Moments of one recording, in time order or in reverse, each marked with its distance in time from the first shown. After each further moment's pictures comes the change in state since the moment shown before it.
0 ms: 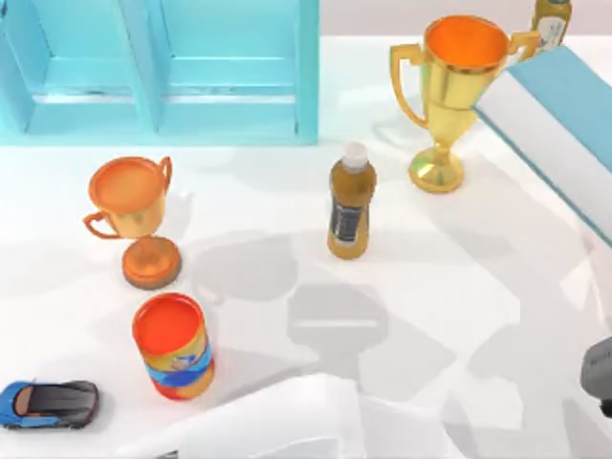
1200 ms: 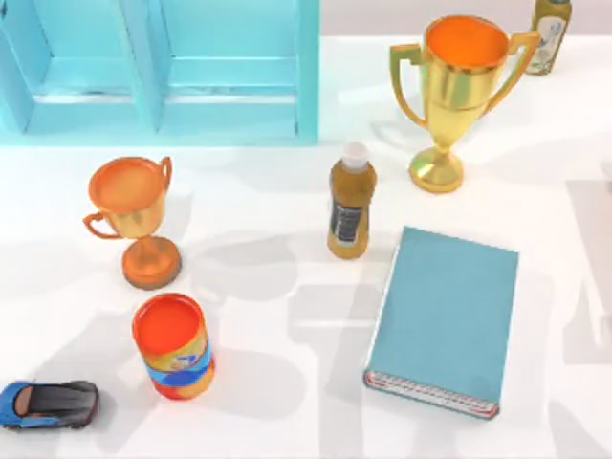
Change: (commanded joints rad) left arm 1.618 -1.684 -0.060 -0.321 2.030 1.681; right arm 0.000 0.000 0.000 0.000 0.000 0.000
